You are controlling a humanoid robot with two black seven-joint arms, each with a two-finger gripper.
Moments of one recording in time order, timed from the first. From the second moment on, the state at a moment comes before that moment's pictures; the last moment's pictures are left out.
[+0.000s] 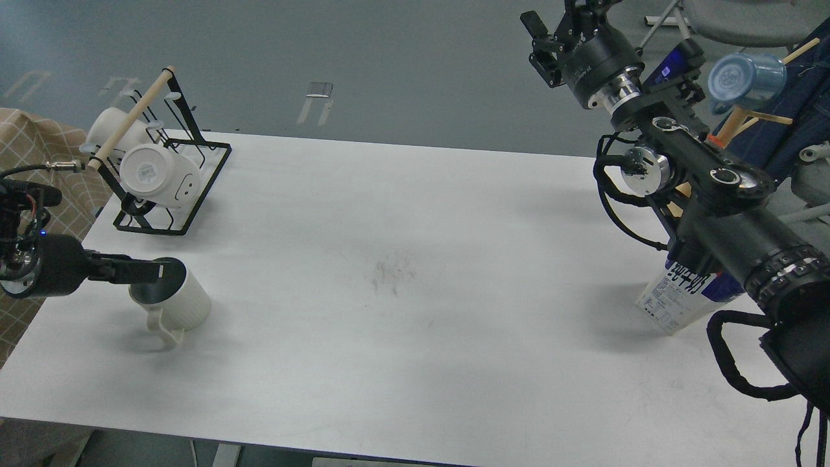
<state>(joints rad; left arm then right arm) -0.60 1.11 -0.50 -1.17 1.66 -0.49 -0.43 1.09 -0.07 0.72 0.50 -0.57 0.27 0.49</state>
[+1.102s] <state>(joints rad) -0.57 1.14 -0.51 -1.24 1.66 -0.49 -0.41 1.09 -0.06 0.72 0.50 -0.57 0.26 0.49</state>
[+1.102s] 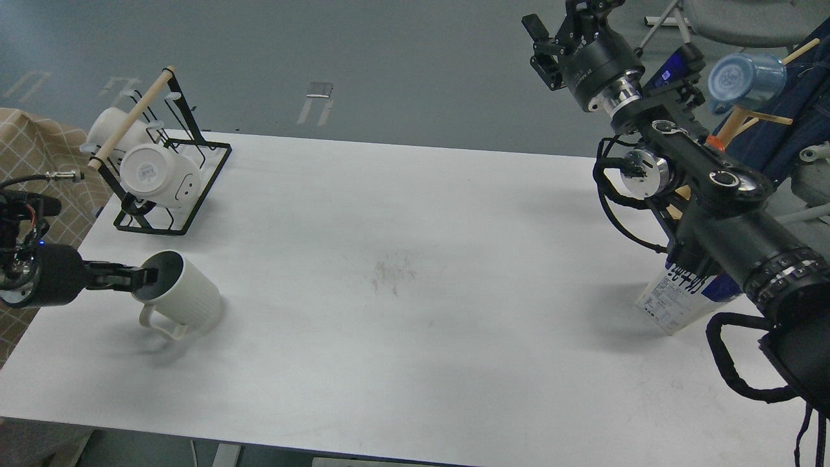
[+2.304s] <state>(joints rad) -1.05 0.51 -0.33 -1.29 1.92 -0.49 -0.21 1.15 0.00 0.72 0.49 -0.57 0.20 0.49</state>
